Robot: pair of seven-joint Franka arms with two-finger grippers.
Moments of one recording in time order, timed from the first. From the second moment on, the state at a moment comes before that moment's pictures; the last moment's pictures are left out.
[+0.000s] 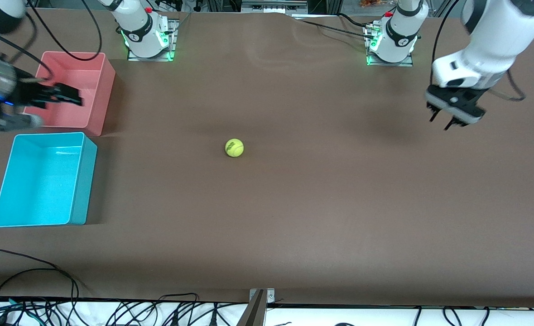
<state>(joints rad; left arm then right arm) -0.01 -0.26 -0.11 -2.15 0.11 2.01 0.51 0.07 0.12 0.00 -1.57 0.07 1.41 -0.04</state>
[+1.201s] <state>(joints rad) -0.04 -0.22 -0.04 -1.80 -0.02 1.57 -0.06 0.46 0.24 0.01 -1.98 0.14 2.00 0.27</state>
